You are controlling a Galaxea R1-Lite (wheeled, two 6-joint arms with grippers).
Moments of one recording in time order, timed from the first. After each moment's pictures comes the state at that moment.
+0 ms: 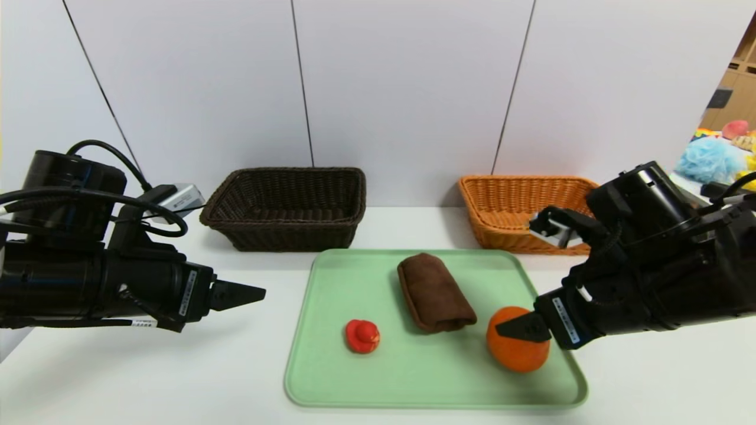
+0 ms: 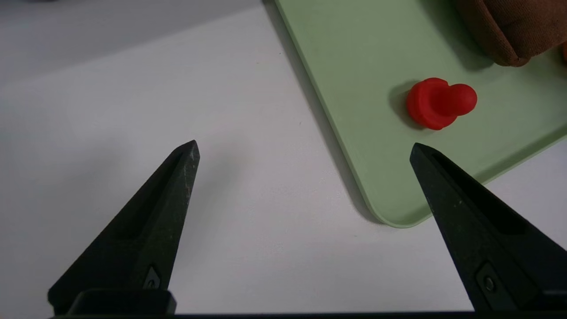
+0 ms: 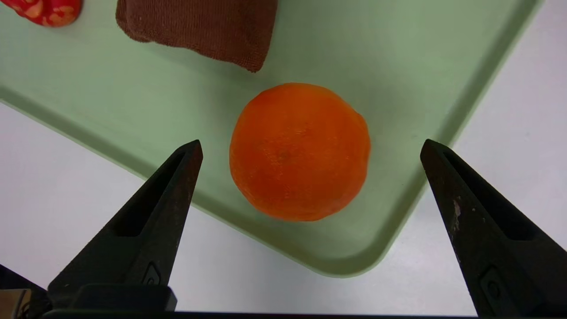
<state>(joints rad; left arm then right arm) -0.23 1.42 -0.86 0.12 -0.30 -0.02 0.48 1.58 -1.00 0.36 0.07 0.07</state>
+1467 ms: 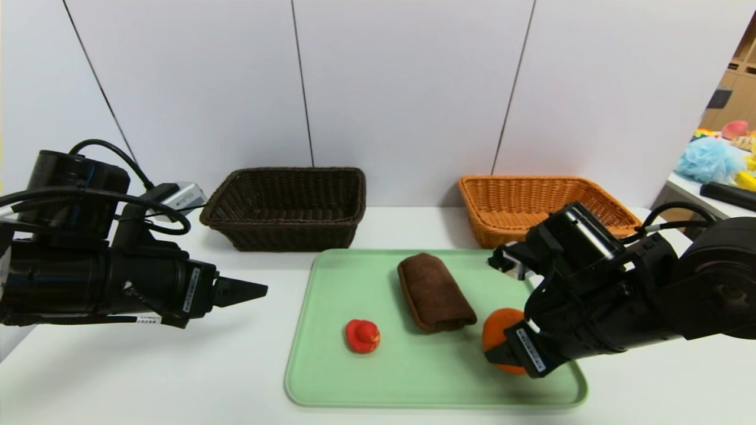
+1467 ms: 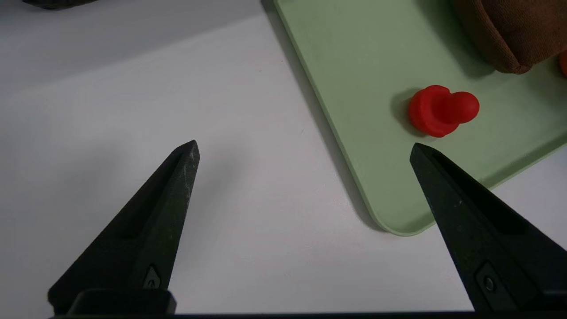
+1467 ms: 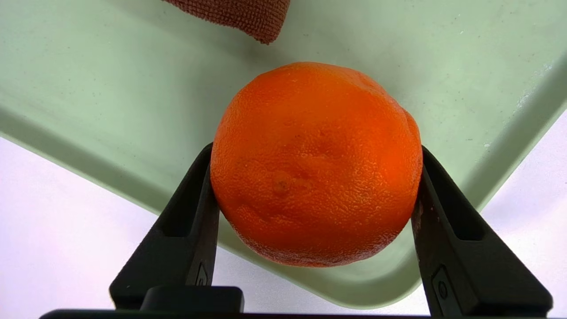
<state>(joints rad) -0.23 1.43 -0.85 0.09 -0.30 -0.02 0.56 1.70 -0.97 0.34 -0.02 0.06</state>
